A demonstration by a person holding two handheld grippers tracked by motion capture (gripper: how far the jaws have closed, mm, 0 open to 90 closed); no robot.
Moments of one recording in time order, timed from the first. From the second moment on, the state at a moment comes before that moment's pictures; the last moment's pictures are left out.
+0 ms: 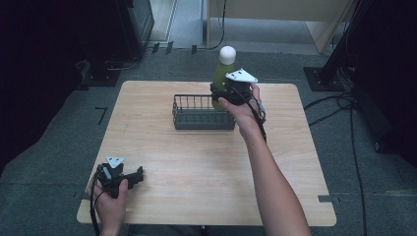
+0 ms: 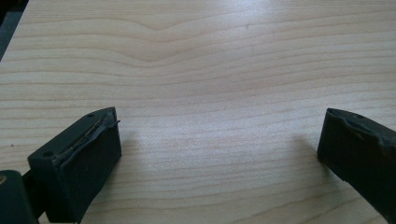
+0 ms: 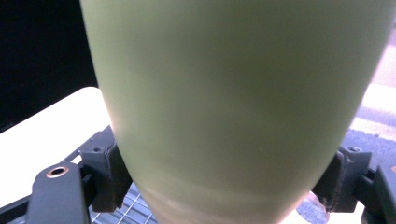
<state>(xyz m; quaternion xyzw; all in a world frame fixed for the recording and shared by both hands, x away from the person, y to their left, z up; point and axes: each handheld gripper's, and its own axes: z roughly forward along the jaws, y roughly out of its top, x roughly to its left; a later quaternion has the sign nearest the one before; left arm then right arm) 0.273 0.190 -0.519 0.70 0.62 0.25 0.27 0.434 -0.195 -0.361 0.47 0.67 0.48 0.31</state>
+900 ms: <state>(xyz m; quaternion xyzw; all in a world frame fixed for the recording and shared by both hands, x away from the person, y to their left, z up) 0.273 0.190 -0.519 0.70 0.62 0.25 0.27 0.447 -0.188 -0.406 0.49 0.67 0.46 0.31</state>
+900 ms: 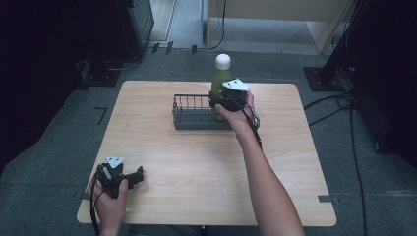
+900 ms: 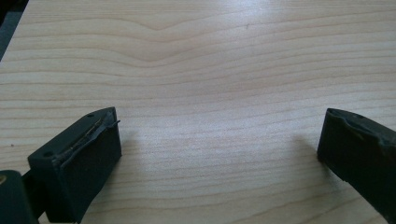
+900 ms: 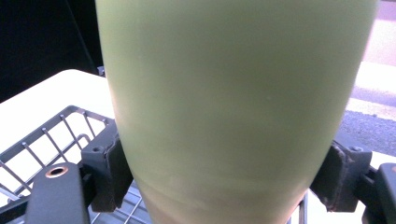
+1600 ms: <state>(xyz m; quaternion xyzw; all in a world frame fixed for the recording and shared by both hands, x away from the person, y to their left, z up) 0.273 0.190 -0.519 0.70 0.62 0.25 0.27 0.430 -0.208 -0.414 0.50 0.67 0.48 0.27</state>
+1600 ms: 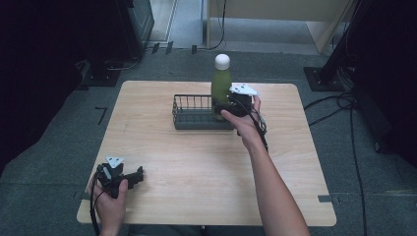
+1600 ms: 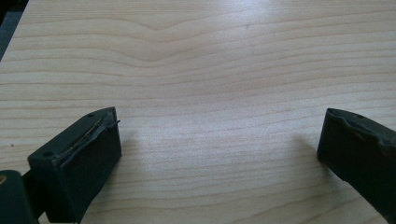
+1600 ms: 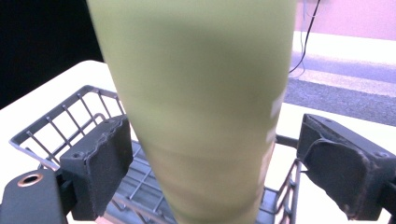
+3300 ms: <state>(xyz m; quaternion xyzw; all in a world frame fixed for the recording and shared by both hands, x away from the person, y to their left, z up) 0.273 0.190 -0.519 0.70 0.61 0.25 0.27 0.296 -0.304 -0.465 0.51 0.69 0.43 0.27</state>
